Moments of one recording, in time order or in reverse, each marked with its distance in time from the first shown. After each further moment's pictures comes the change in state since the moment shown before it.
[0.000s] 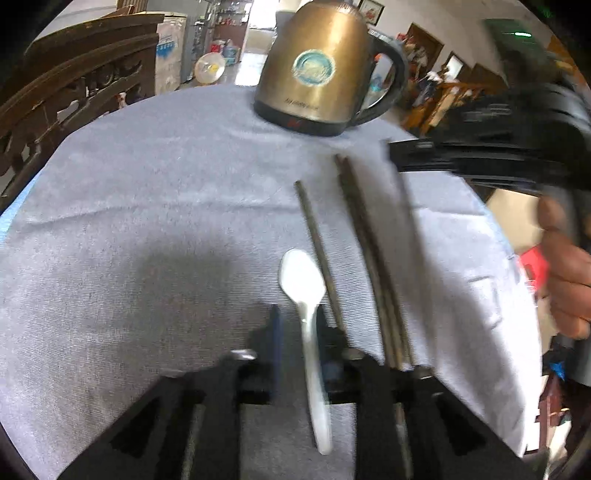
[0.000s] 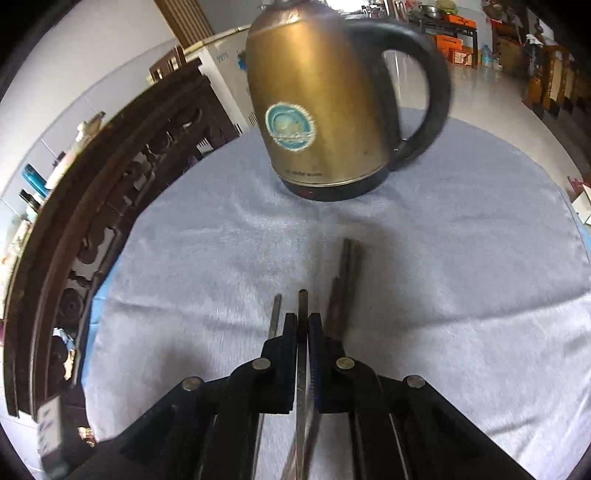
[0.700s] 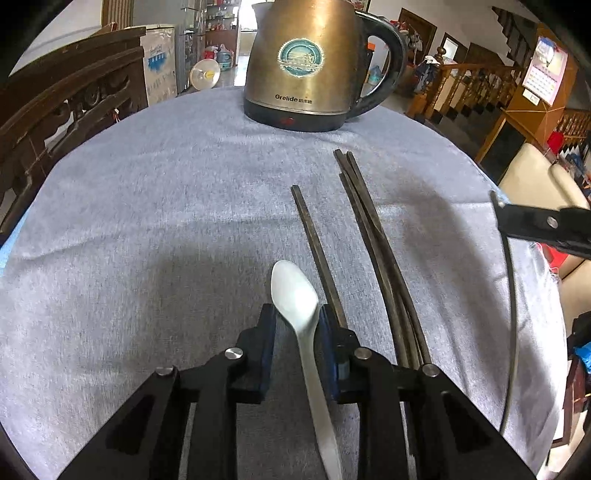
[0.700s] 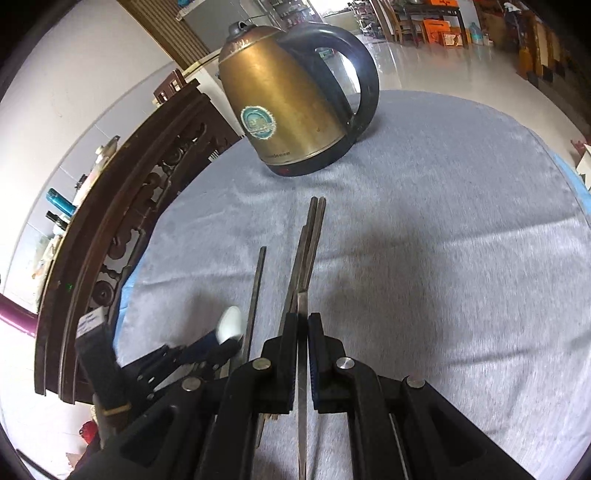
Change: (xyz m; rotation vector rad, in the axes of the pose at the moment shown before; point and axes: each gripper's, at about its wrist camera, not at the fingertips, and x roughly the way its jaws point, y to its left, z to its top) left arm 0.026 -0.015 0.014 0.084 0.002 0.067; right arm -0.046 -0.050 -0.059 0.087 -0.013 0.121
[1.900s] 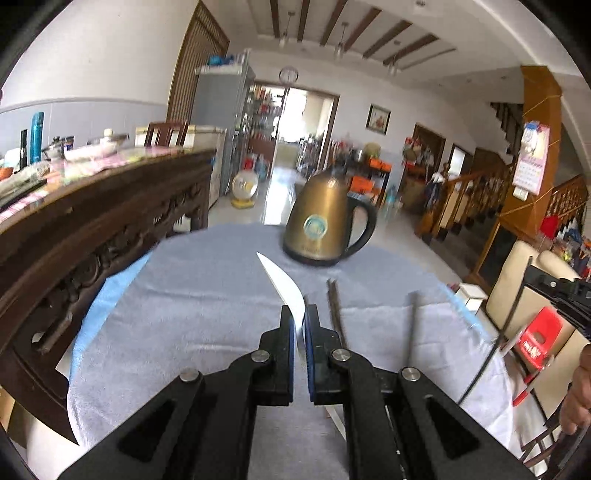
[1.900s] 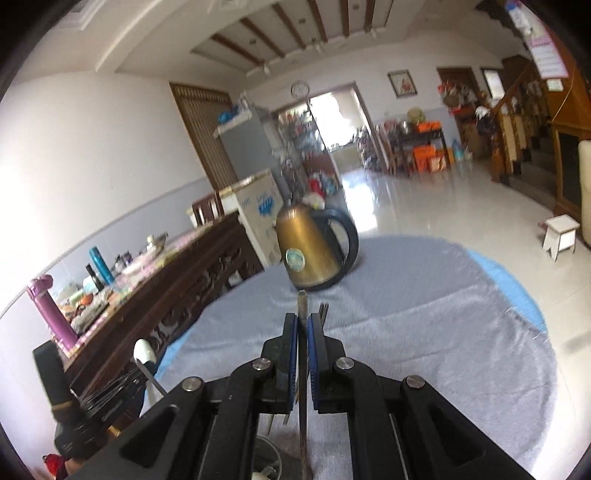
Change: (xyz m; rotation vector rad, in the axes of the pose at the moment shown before) left arm -0.244 -0.016 -0.087 -0.122 -0.527 0.048; right arm -0.225 0.045 -0.137 -0.079 -0.618 -0.035
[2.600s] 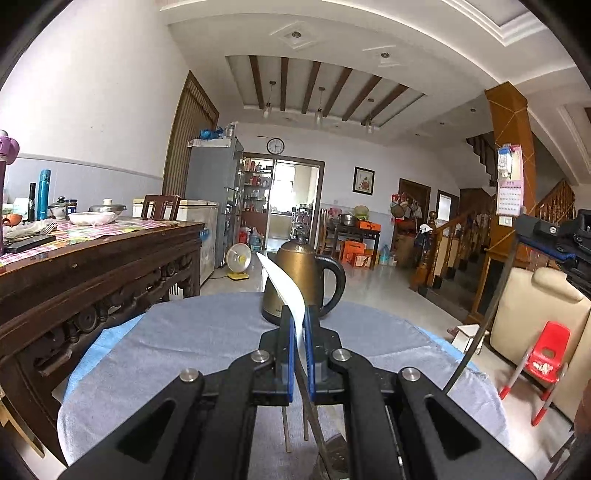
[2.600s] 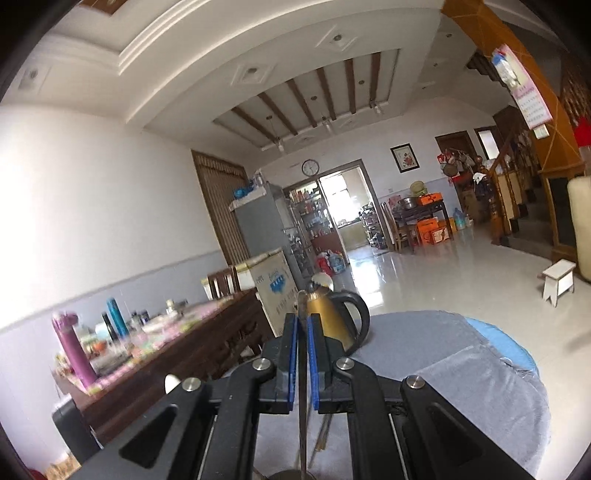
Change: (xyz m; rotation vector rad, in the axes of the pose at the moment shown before) left arm -0.041 -0.064 -0.031 0.088 -0.284 0.005; right arm -0.084 0.046 -0.006 -0.040 -0.294 0.027
